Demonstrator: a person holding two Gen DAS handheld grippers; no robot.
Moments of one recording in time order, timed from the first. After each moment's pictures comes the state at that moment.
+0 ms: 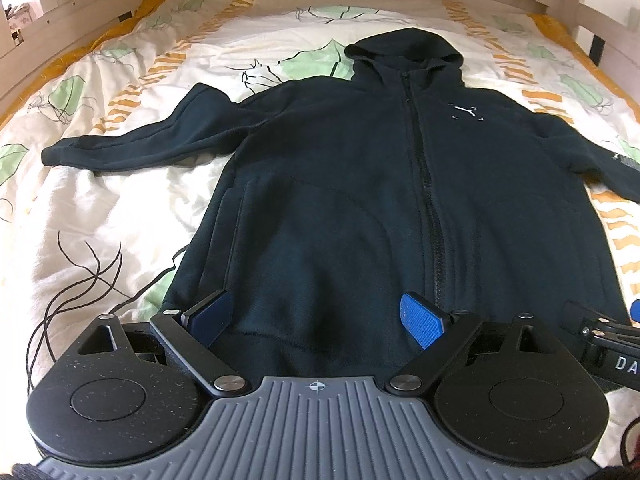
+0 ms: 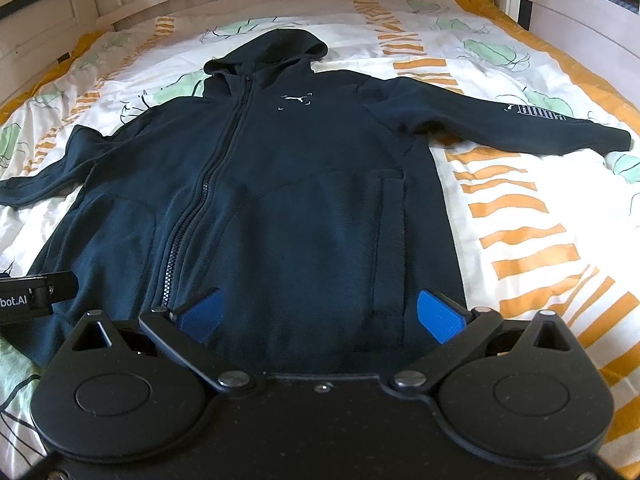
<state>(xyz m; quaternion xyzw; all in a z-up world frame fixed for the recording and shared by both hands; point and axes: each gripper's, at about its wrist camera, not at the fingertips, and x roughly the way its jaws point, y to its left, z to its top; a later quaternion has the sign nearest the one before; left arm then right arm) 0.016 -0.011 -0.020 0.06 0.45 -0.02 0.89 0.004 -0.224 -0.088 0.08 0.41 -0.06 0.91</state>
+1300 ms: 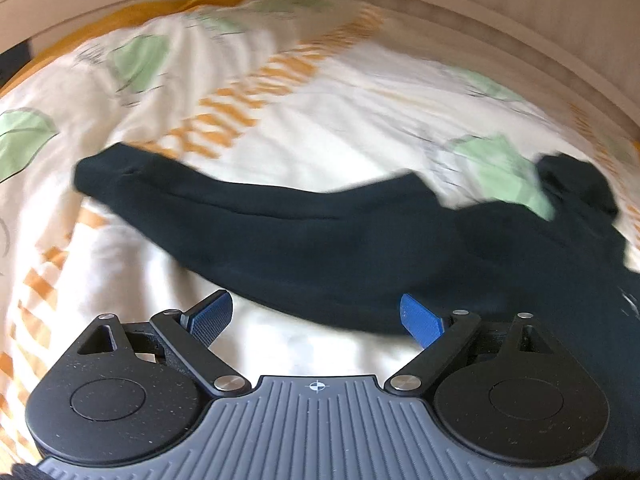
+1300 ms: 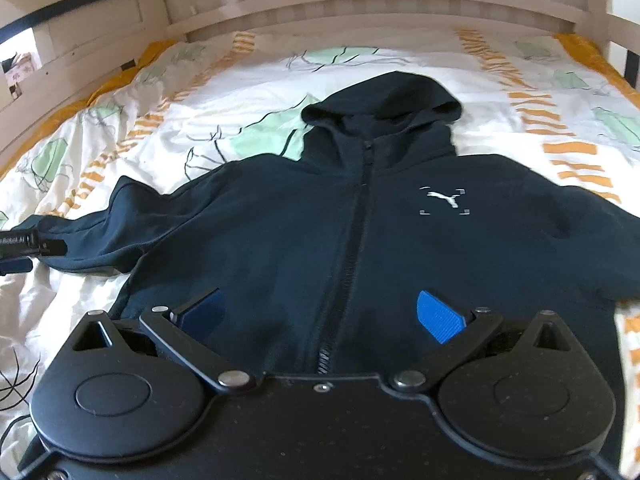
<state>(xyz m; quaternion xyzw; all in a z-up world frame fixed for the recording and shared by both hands) 0.211 0.201 -0.040 -0.09 0.41 0.07 0.91 0.170 -0.156 -0.086 0.06 0.37 0.06 0.93</state>
